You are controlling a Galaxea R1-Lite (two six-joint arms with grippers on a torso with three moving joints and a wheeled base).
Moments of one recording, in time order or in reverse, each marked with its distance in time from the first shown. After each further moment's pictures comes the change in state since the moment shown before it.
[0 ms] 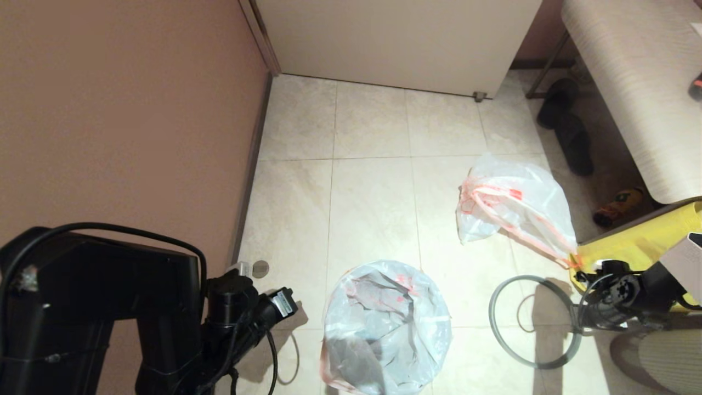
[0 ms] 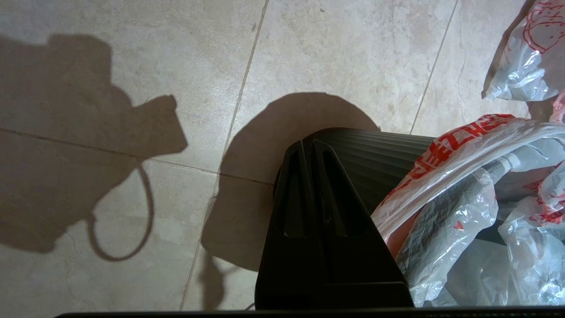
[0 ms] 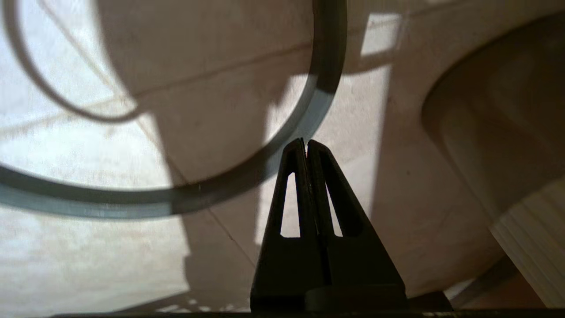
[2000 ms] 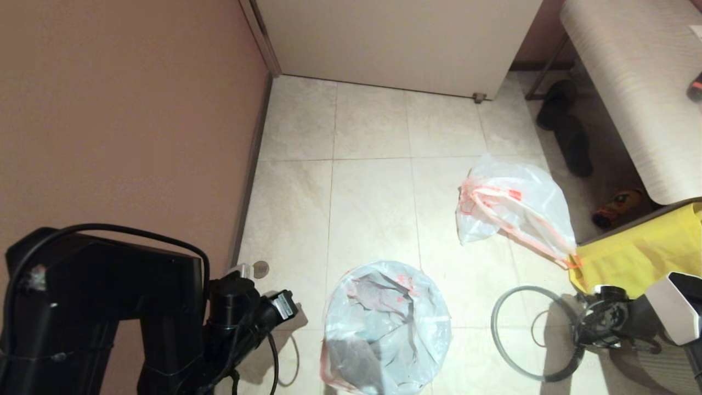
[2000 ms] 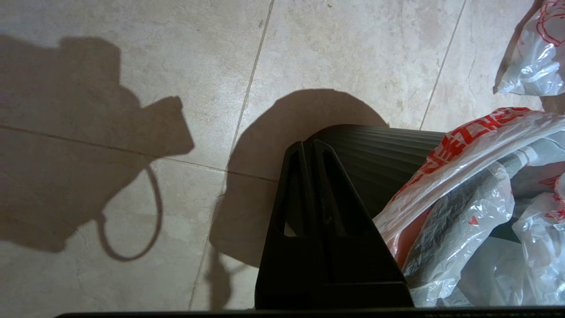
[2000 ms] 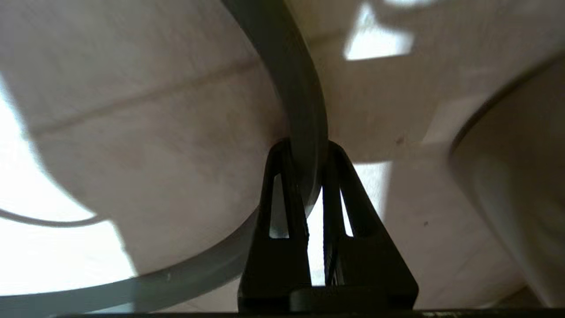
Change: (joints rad) left arm -0.003 0.013 0.001 -0.001 0.011 0.017; right arm -0.073 0.313 -0.285 0.010 0.033 -0.044
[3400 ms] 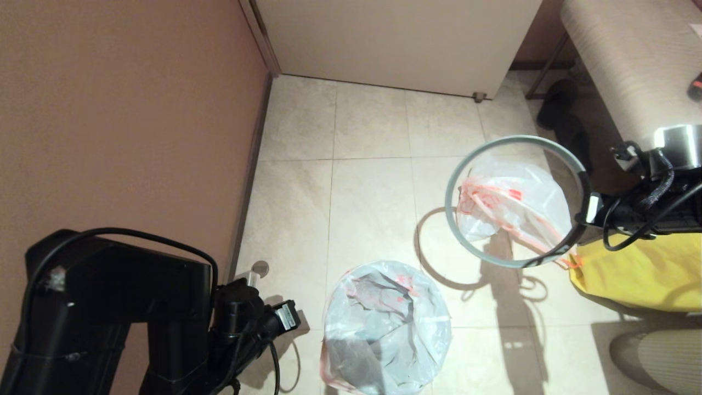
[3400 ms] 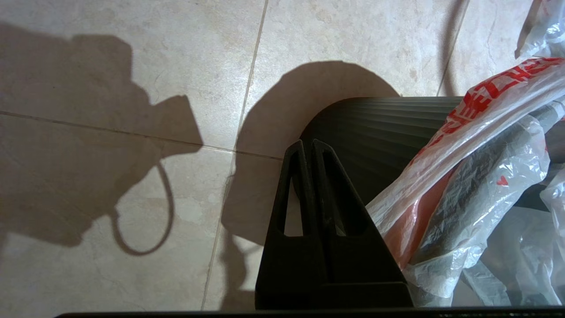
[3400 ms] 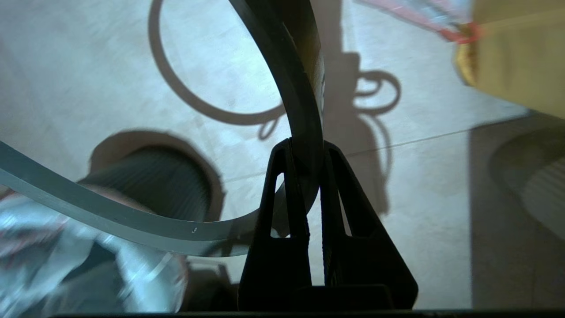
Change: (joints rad) left arm -0.017 0.032 0.028 -0.014 -0.002 0.047; right arm 0.425 -1.302 0.622 0.157 0.002 0.413
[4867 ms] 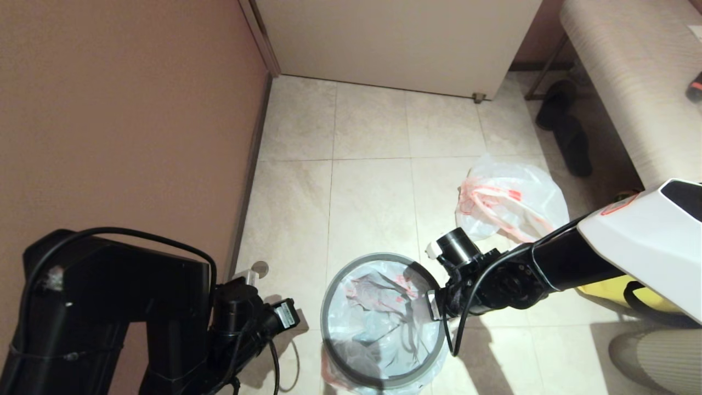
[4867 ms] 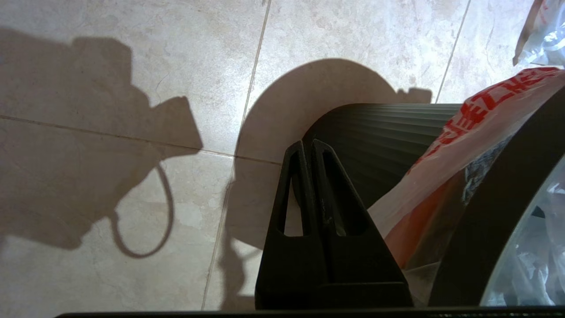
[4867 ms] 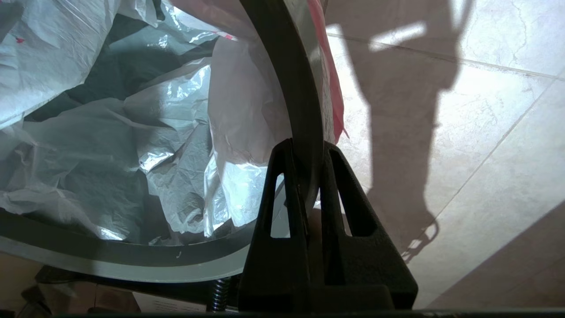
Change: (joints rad) left arm 0.004 -0.003 -0.006 0.000 0.002 -0.001; right arm 0.581 0.459 -0.066 0.006 -0.178 0.070
